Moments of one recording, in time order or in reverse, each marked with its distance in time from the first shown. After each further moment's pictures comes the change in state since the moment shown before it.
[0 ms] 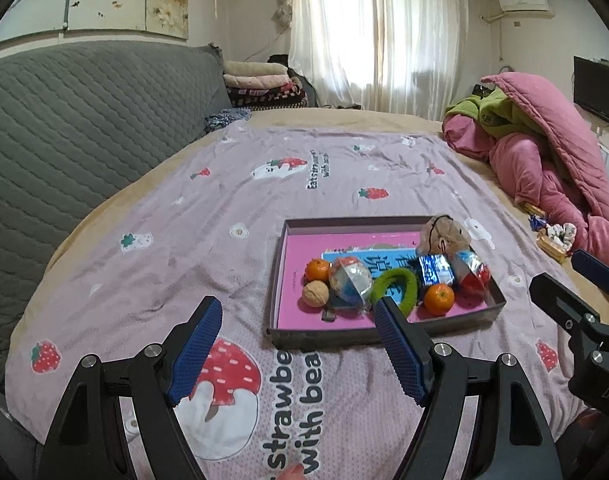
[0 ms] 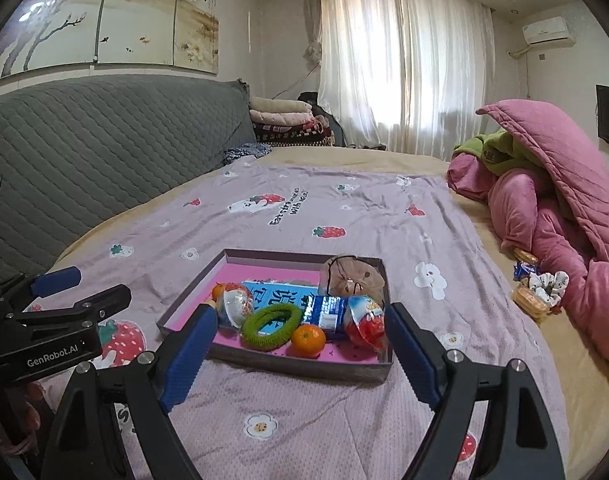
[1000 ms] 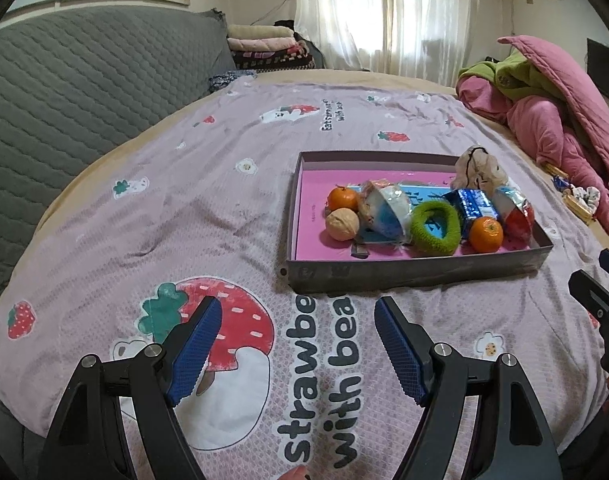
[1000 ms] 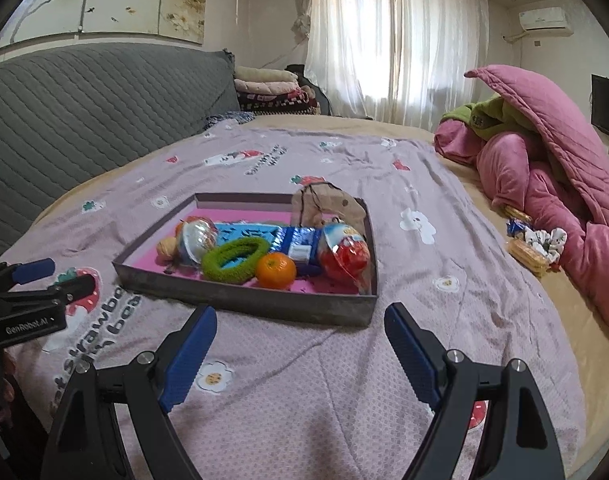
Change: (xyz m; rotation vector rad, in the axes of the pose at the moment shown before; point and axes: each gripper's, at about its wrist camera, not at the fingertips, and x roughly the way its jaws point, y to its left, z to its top) left arm 0.064 0.016 -0.054 -0.004 0.122 0.028; right arm 0.042 -0.022 -0.062 0.001 0.101 -0.058
